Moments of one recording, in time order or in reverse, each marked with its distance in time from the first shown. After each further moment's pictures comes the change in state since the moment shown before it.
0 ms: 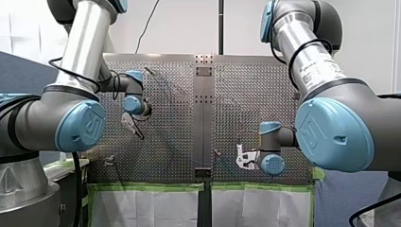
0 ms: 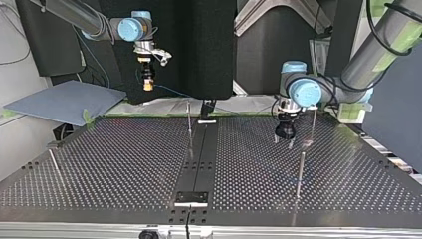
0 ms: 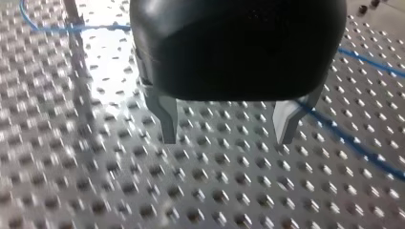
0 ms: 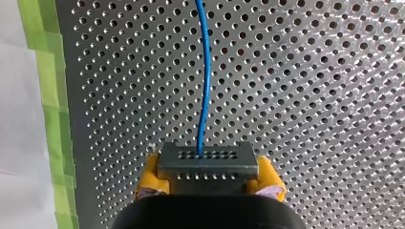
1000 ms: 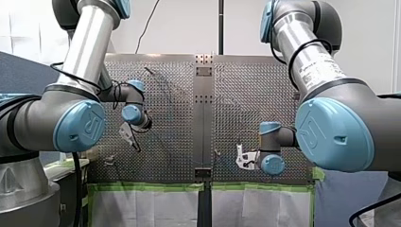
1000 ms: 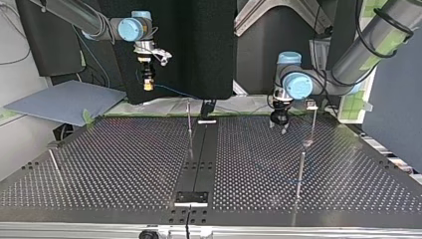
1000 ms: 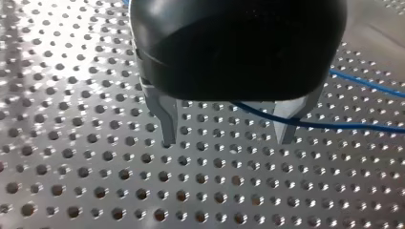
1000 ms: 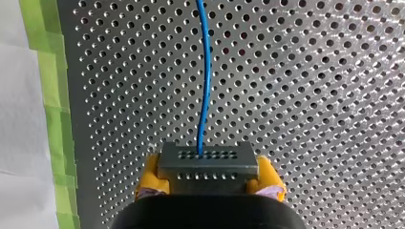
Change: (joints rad) left arm -0.019 -0.046 -0.068 -0.004 -0.003 0.088; right arm 0.001 0.002 0.000 0.001 0.000 0.000
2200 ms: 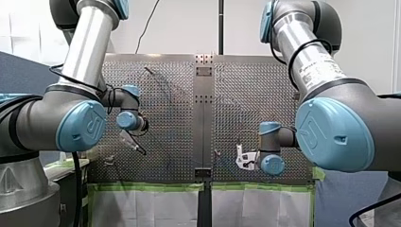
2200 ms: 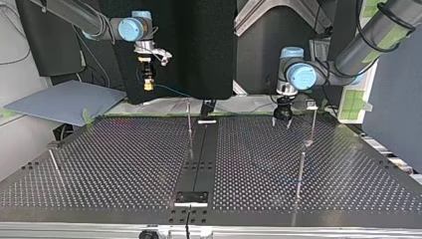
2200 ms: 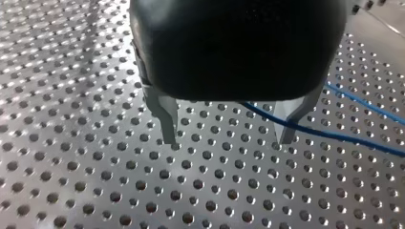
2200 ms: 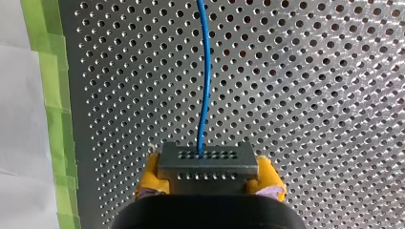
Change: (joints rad) left arm 0.036 0.000 -0.090 0.159 0.030 -0.289; right arm 0.001 0.001 0.000 -0.001 0.000 0.000
